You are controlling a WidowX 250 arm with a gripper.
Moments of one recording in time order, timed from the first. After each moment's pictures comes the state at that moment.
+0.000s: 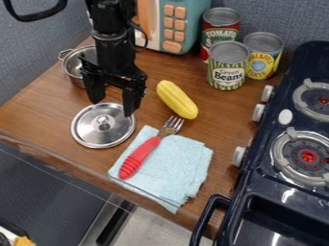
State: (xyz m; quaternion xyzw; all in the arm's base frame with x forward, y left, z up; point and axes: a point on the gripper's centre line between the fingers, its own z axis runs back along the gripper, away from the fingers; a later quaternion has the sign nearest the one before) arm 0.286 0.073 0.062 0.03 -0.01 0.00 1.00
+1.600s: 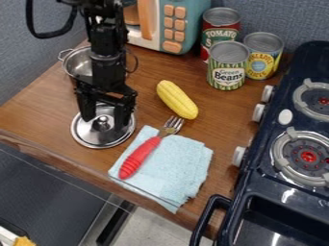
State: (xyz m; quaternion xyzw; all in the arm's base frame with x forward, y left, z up) arm 0.284 0.102 0.010 0.02 0.09 0.04 0.99
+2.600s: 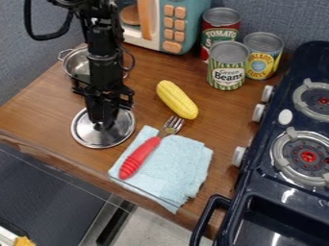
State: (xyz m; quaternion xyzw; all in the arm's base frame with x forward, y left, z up) arm 0.291 0.098 0.009 0.00 0.07 0.02 1.00
